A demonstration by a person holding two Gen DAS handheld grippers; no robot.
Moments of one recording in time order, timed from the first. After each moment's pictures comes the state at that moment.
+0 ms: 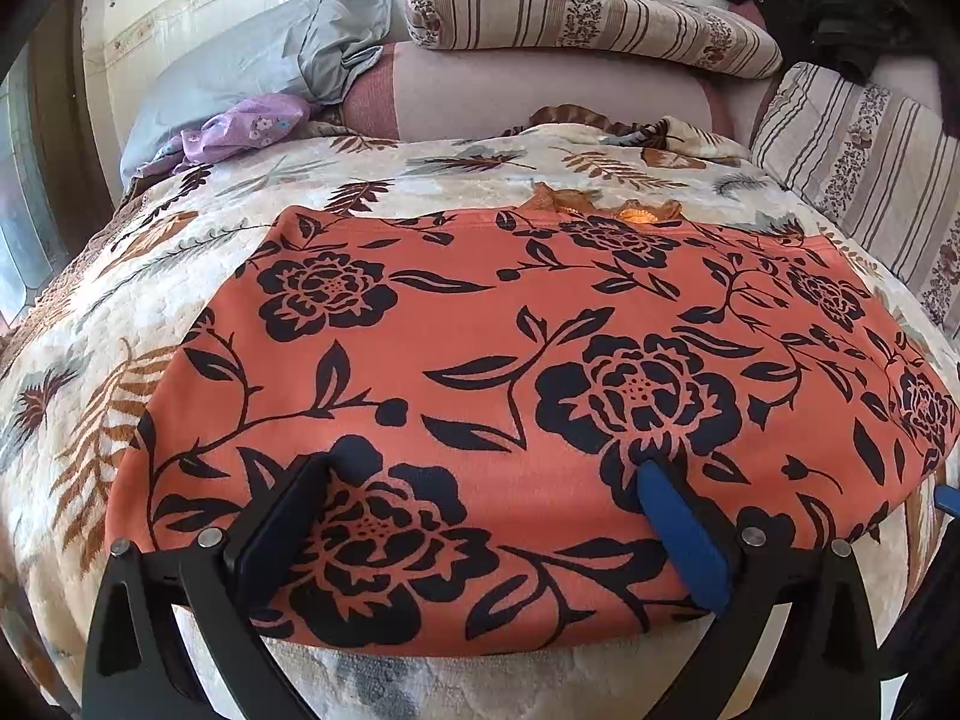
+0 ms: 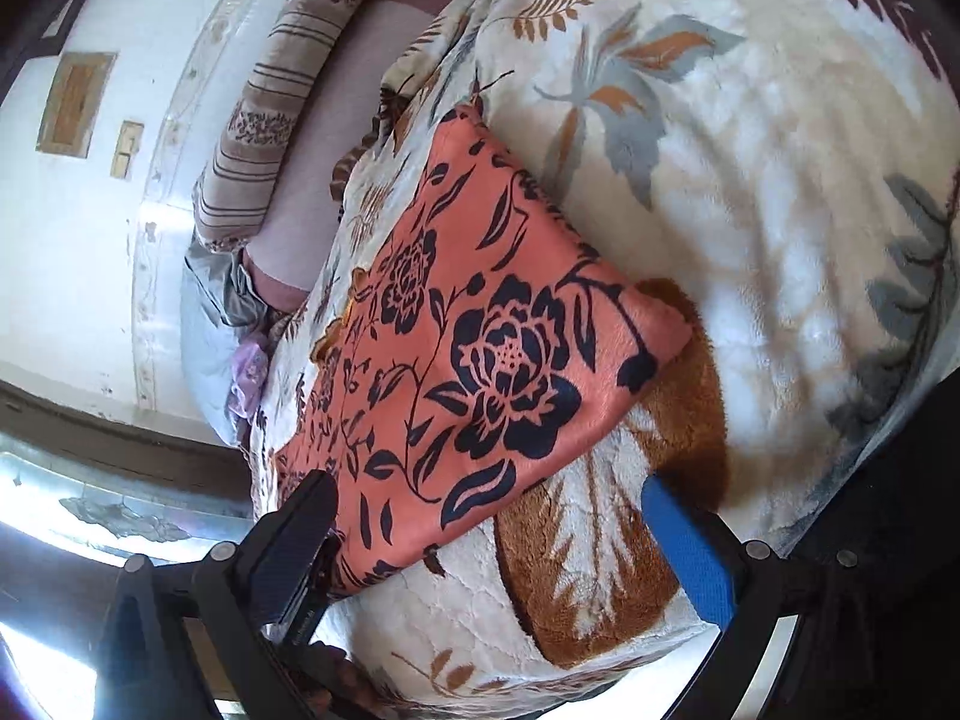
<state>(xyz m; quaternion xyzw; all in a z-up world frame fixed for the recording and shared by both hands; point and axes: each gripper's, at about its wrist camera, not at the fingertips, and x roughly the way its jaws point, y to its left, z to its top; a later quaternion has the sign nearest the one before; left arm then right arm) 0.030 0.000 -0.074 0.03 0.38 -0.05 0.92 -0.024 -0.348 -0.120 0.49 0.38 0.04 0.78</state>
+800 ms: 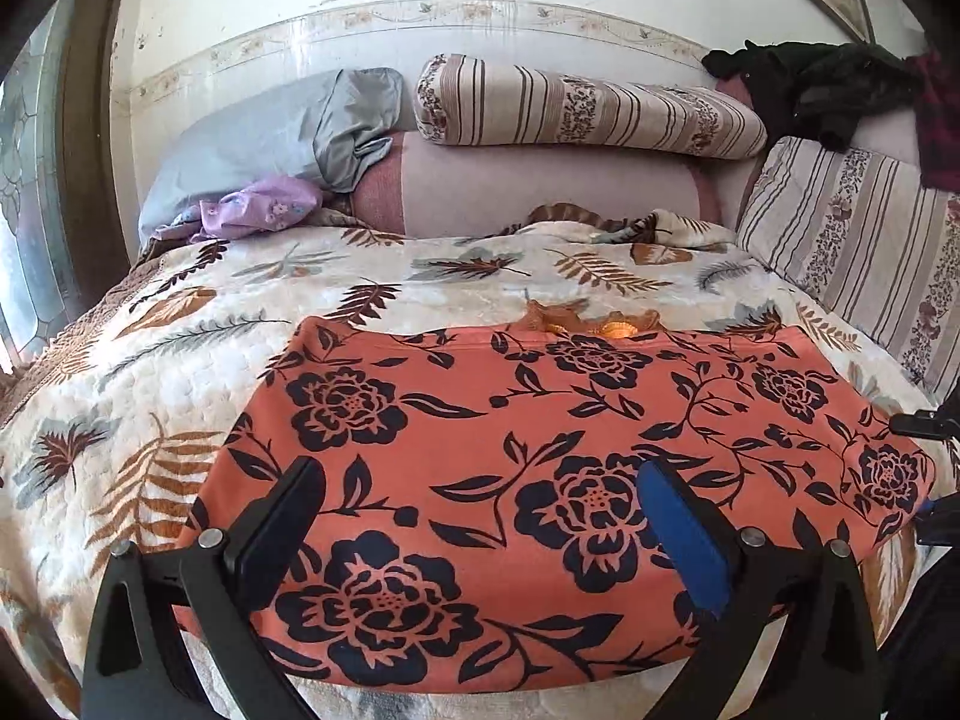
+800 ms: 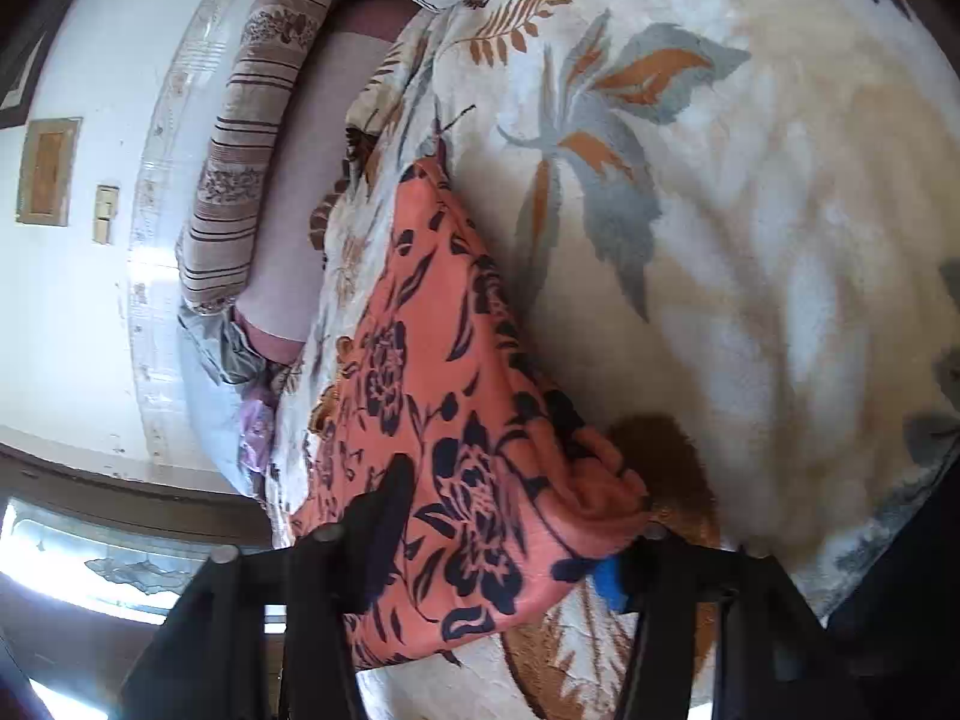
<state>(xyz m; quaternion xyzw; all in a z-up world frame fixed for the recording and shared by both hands) 0.018 -0.001 -0.035 0.01 0.30 -0.05 0.95 0.016 -0.376 -0.128 0.54 0.36 0.03 0.76</state>
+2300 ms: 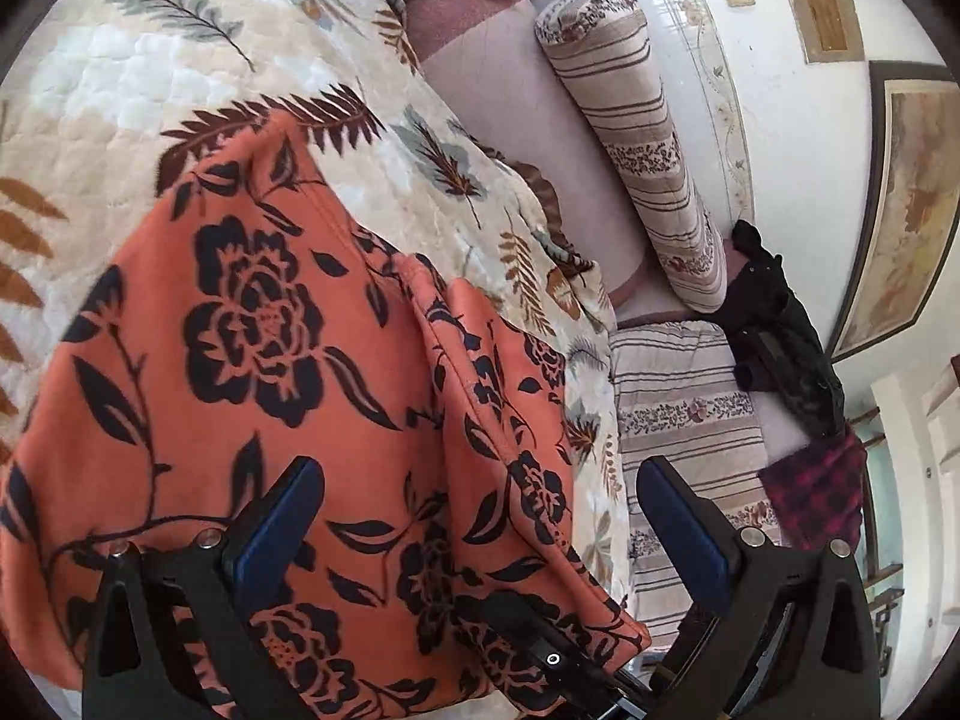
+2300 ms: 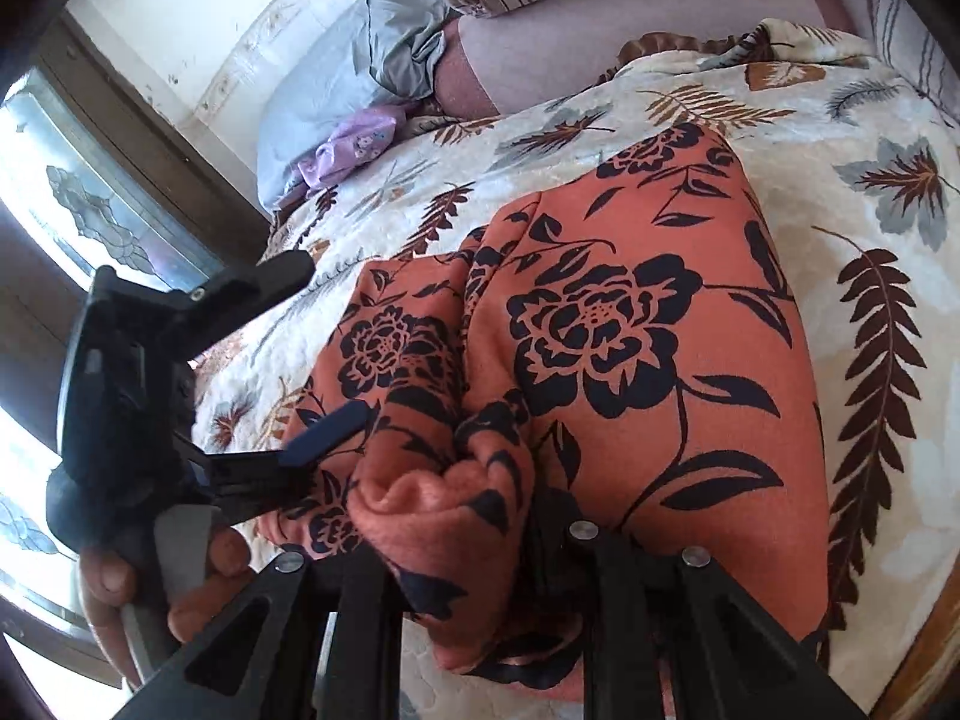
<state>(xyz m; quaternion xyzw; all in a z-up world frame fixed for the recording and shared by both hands) 0.117 0.085 -0.047 -0.43 0.43 -0.22 0.76 0.087 -0.134 -0.061 0.21 0.43 0.21 0.85</state>
